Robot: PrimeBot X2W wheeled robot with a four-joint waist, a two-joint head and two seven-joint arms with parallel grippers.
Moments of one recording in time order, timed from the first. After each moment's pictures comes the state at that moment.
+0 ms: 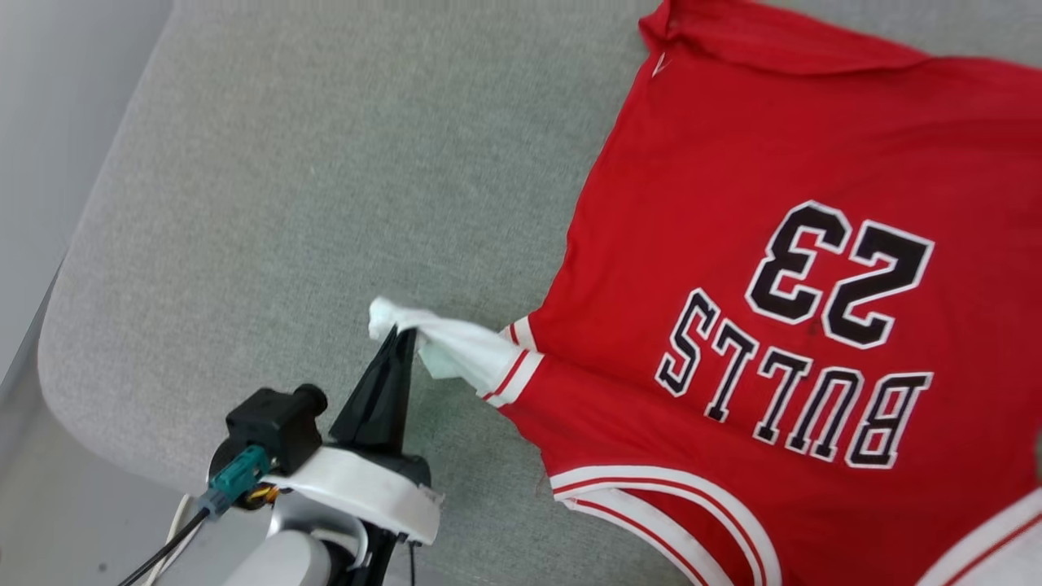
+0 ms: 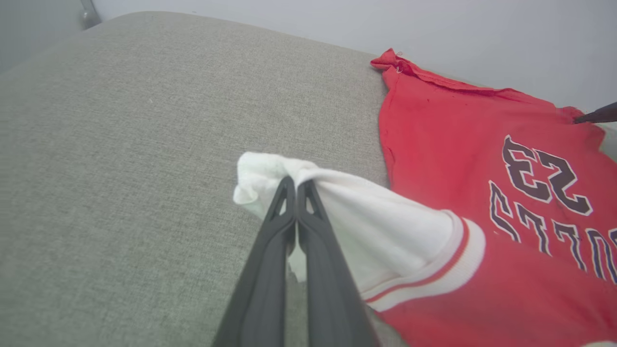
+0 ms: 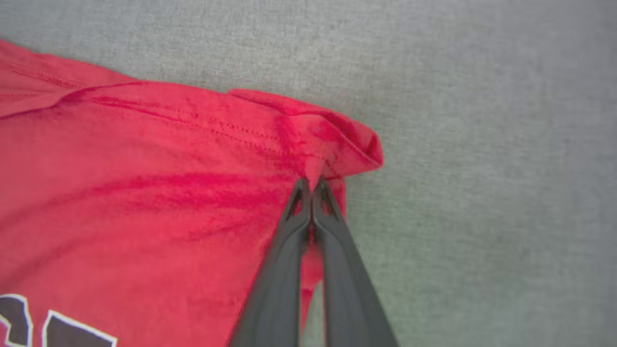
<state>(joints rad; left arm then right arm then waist) -0.22 0.38 -0.54 -0.07 -0.68 0.24 -0.20 -1.05 -0.39 -0.22 0.76 0.09 0.13 0.93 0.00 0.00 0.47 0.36</state>
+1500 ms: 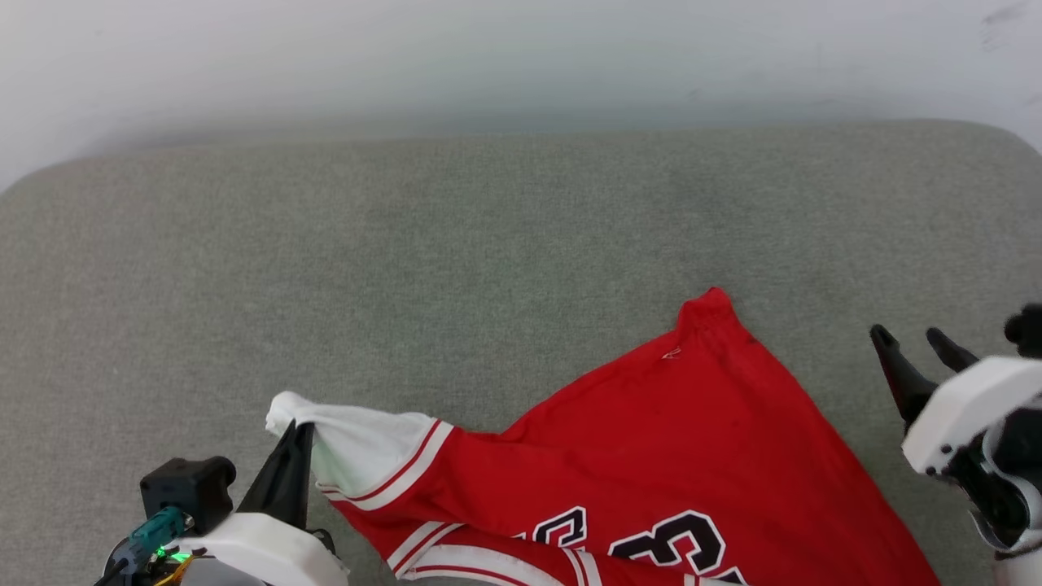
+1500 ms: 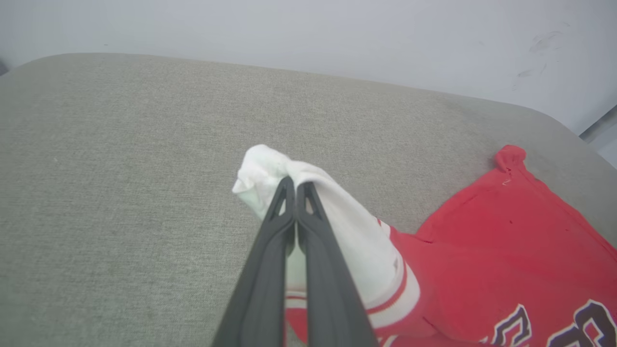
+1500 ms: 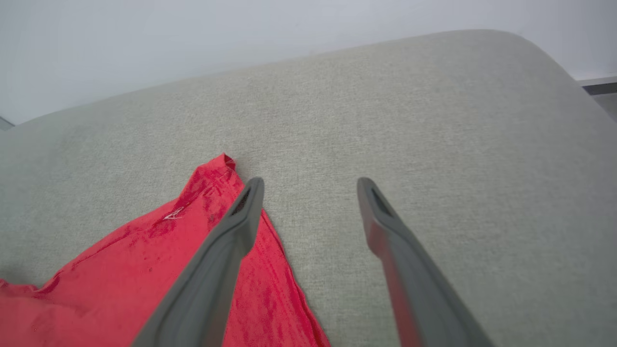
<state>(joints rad) 0.03 0.56 -0.46 -0.16 -0.75 0.38 -0.08 -0.19 -0.24 -0.11 0.16 0.42 0.13 0.33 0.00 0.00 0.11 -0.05</state>
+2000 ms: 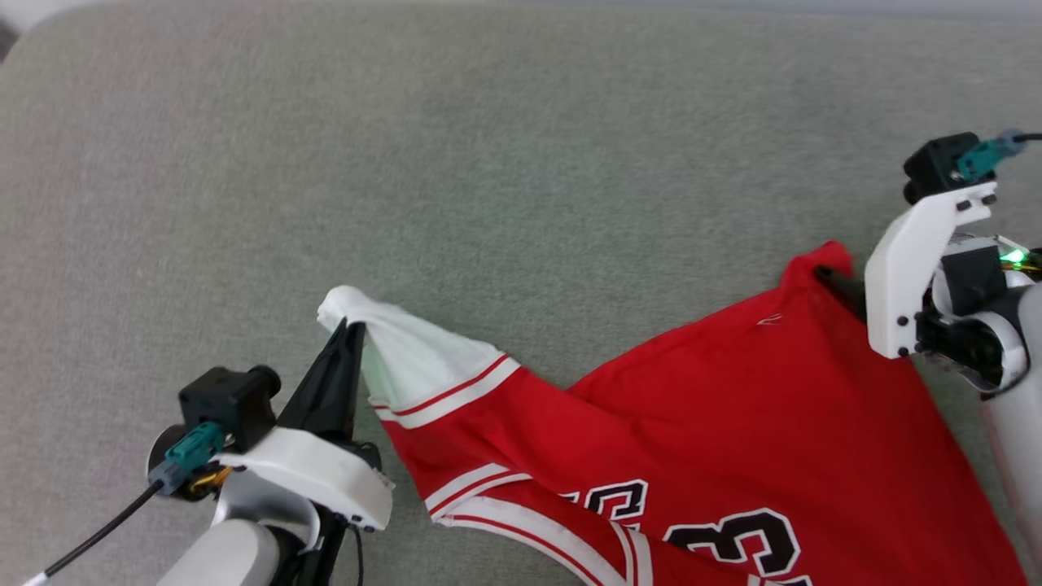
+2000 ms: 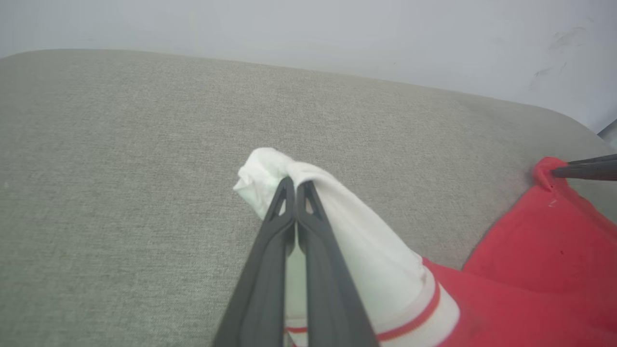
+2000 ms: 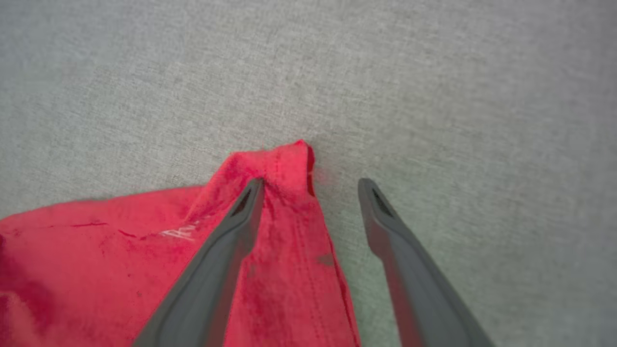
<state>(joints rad) -0.19 0.50 -0.51 -0.14 -0.70 0.30 -0.09 -0.63 -0.35 0.18 0.35 0.45 0.13 0.82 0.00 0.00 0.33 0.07</state>
